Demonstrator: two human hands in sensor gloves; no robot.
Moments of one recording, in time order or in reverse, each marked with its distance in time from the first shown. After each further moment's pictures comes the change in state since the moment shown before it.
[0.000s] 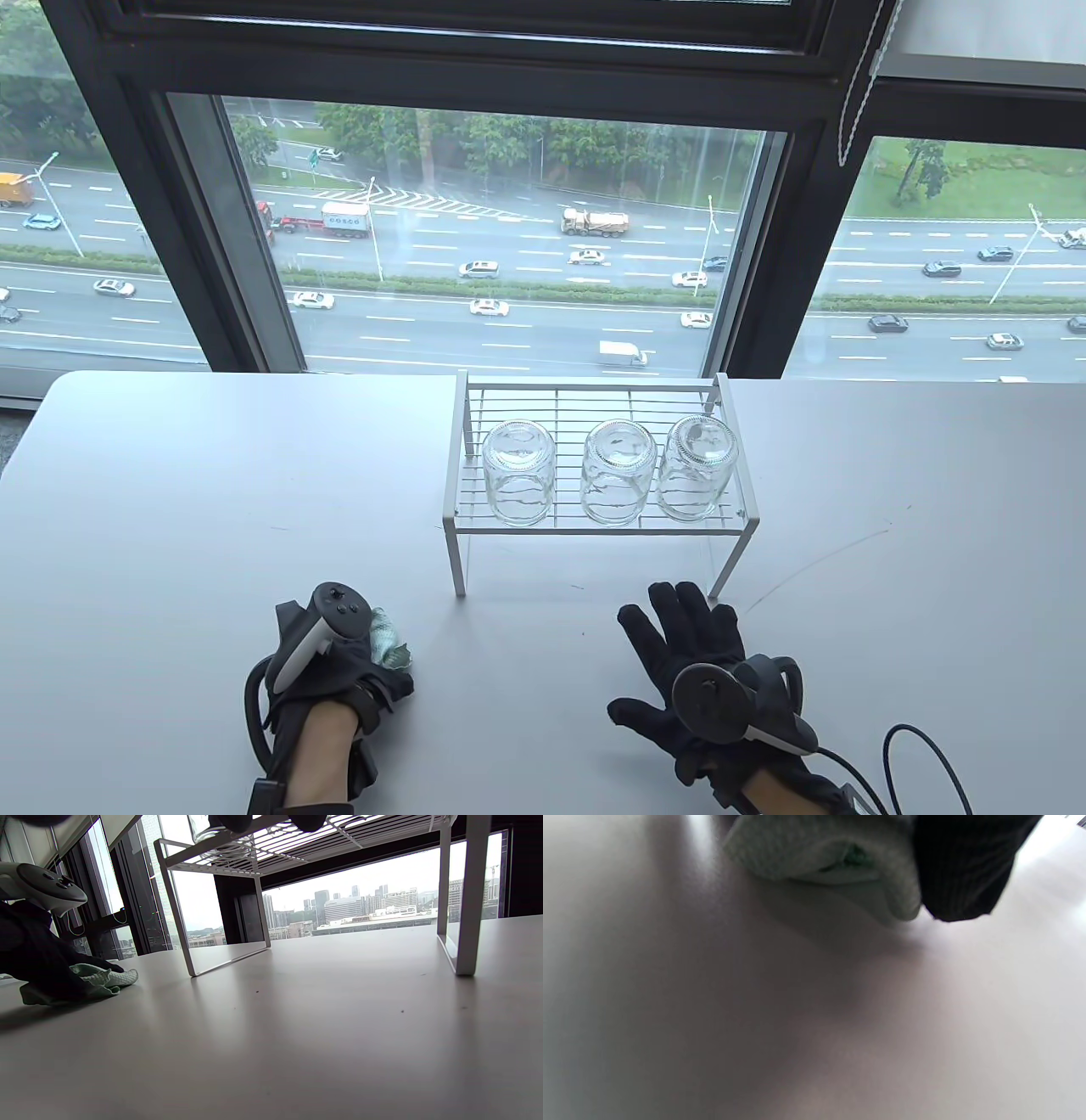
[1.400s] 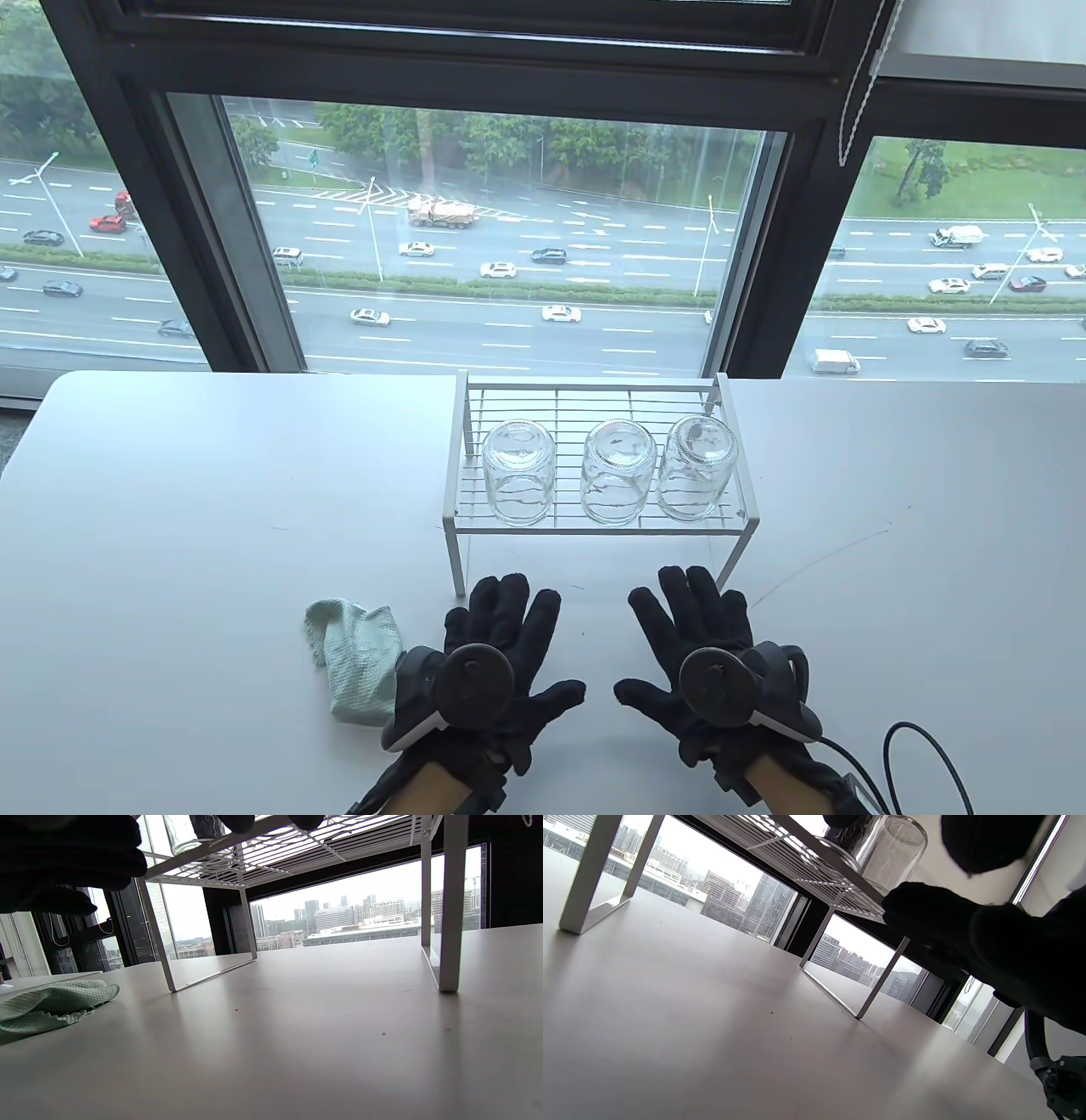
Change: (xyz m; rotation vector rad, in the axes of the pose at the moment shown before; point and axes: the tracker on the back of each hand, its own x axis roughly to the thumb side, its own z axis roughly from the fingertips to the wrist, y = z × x) left_hand 0.136 -0.043 0.101 0.461 -0.858 -0.046; right_hand -0.012 -0.004 -0.008 -0.044 0.038 -0.001
